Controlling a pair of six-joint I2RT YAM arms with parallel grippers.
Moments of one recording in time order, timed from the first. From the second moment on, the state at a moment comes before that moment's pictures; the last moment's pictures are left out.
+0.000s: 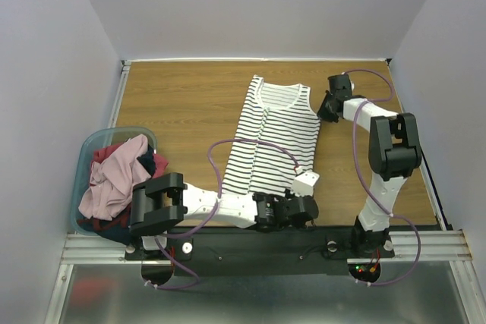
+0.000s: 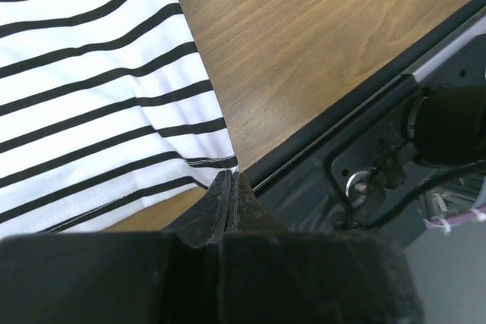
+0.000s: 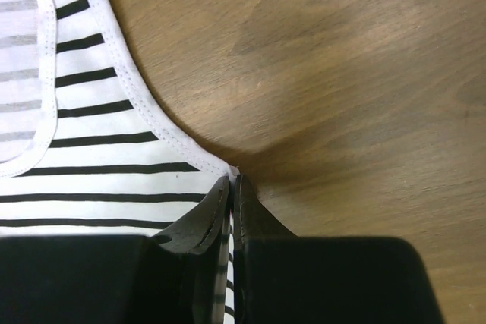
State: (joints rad) left arm -1.50 1.75 1.10 -0.15 -0.42 -0.85; right arm 0.11 1.96 1.31 -0.26 0.11 0.54
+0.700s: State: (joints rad) left arm -1.41 1.56 0.85 -0.10 -0.43 -1.02; right arm 0.17 1.93 1.40 -0.28 0.07 0.59
